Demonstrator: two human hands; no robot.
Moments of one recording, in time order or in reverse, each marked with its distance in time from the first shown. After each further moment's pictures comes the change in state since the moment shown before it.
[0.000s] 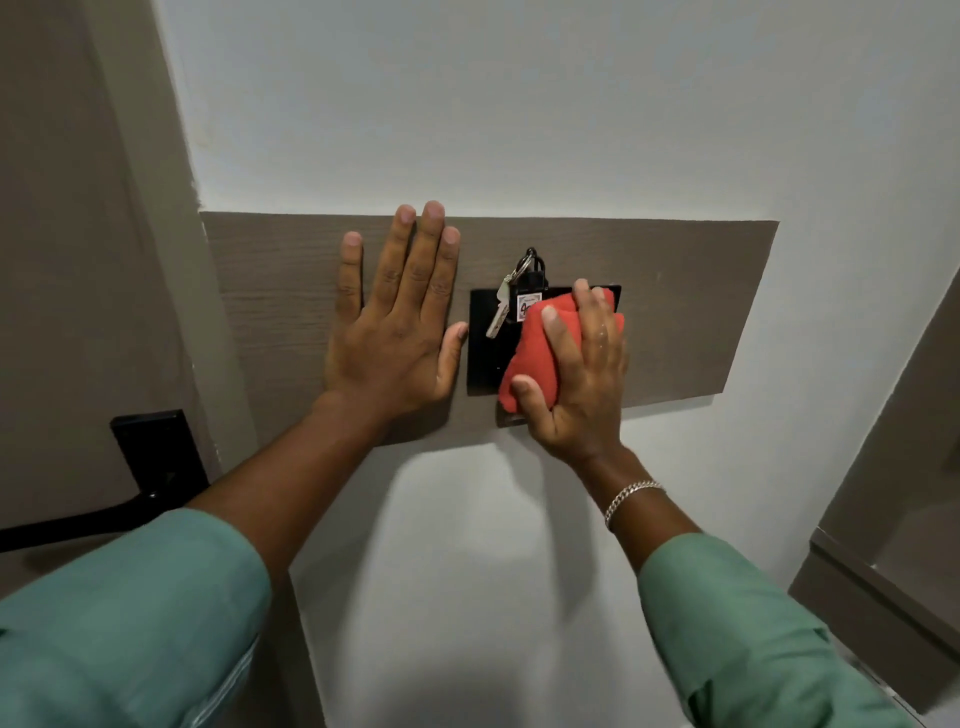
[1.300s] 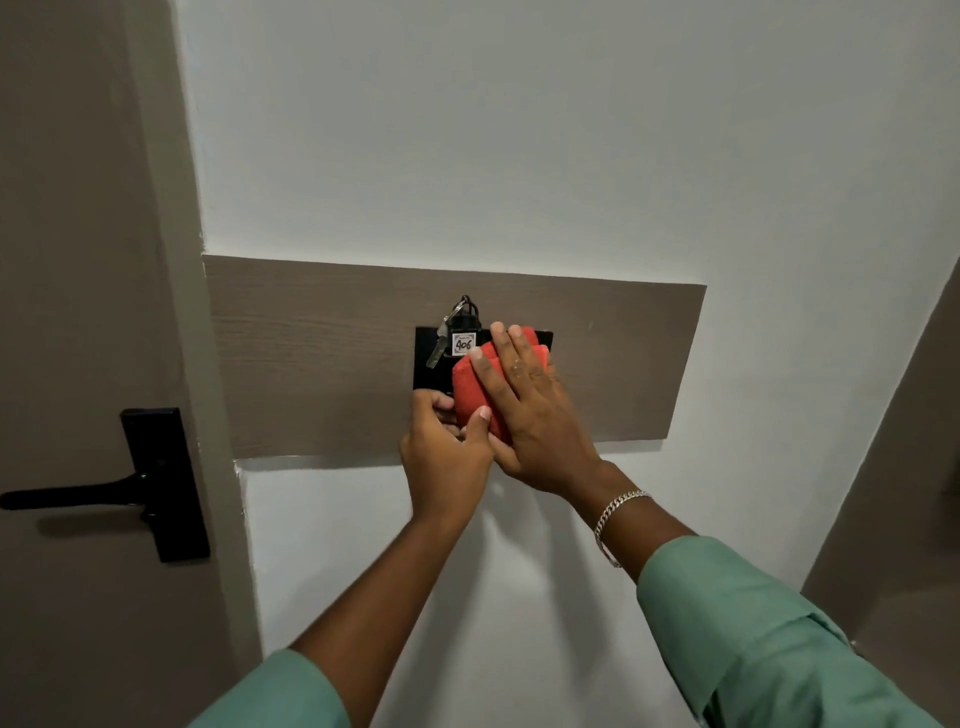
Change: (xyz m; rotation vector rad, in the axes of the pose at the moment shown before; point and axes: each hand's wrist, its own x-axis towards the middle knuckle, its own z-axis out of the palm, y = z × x) left_hand -0.018 0.143 -0.054 -1.100 -0.089 -1.124; right_hand 0.017 0.030 -0.047 -0.013 -0.465 -0.290
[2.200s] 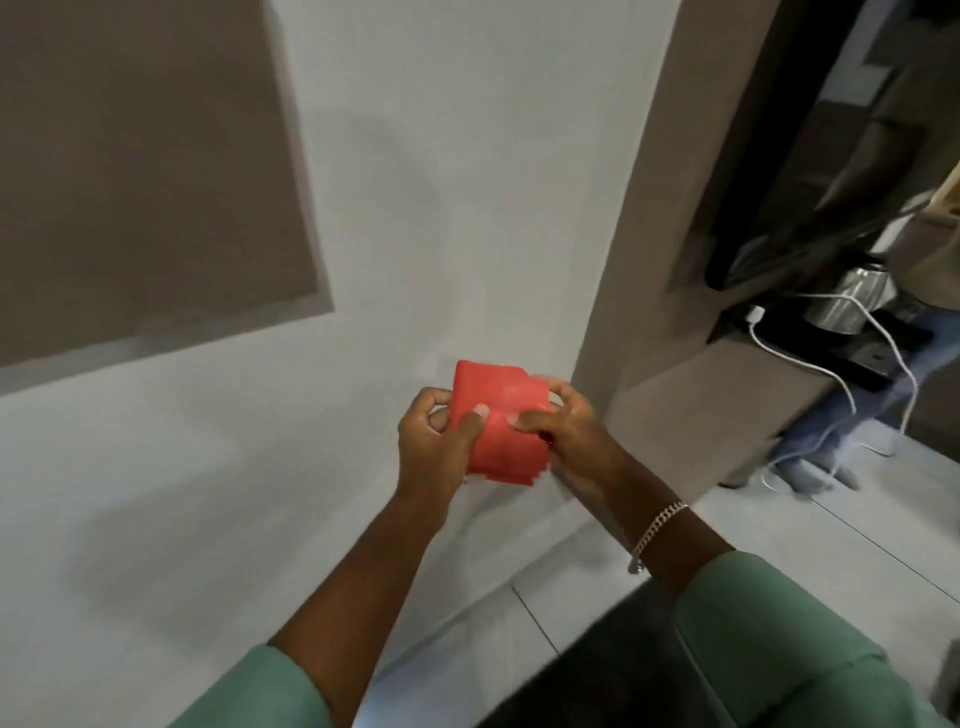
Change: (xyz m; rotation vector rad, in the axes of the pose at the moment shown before) left_hand -0.198 -0.043 0.298 -0.315 -0.623 -0.591; right_hand -0.331 0.208 -0.072 1.267 0.144 1.616
